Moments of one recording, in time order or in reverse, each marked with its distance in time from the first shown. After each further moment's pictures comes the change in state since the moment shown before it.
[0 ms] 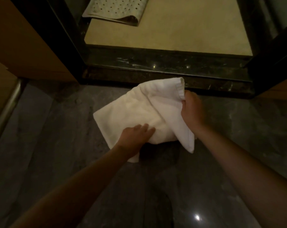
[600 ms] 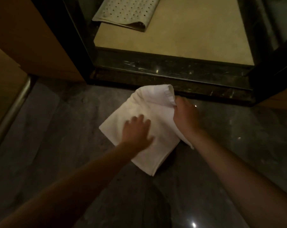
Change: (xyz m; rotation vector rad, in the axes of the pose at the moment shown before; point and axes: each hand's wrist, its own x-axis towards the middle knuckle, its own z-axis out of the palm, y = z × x) left_hand 0.003 0.008 -0.017 -0.178 0.236 -0.327; right_hand -0.017 -0.041 -0.009 -0.076 -0.066 -0.095
